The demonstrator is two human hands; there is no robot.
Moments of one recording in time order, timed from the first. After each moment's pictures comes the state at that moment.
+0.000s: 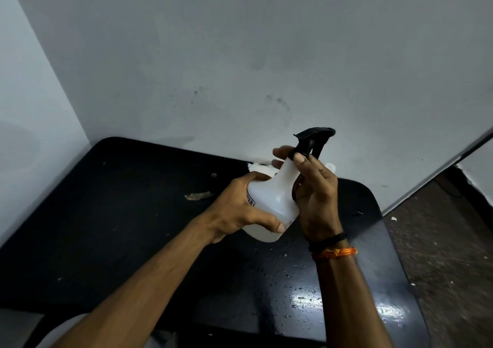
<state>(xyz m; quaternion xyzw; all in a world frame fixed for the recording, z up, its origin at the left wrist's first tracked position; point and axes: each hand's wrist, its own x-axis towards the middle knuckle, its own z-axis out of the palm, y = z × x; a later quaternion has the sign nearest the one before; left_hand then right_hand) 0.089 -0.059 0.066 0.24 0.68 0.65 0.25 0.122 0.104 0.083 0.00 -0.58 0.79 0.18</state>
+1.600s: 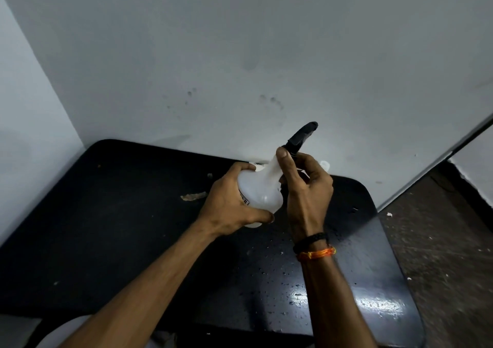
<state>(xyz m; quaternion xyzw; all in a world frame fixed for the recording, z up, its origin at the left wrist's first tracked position) 0.085 -0.053 0.050 0.21 0.81 0.55 0.07 0.125 0.082 0.087 -0.14 -0.71 0.61 0.34</state>
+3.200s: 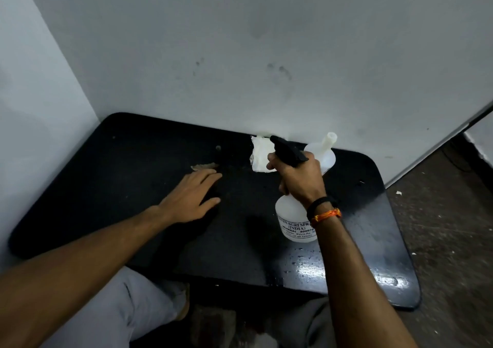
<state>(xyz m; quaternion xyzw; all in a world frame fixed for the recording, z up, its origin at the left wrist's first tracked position) 0.064 -0.145 -0.062 0.35 0.92 0.16 0.03 0.132 0.107 0.051 -0.16 -0.82 0.54 0.09</state>
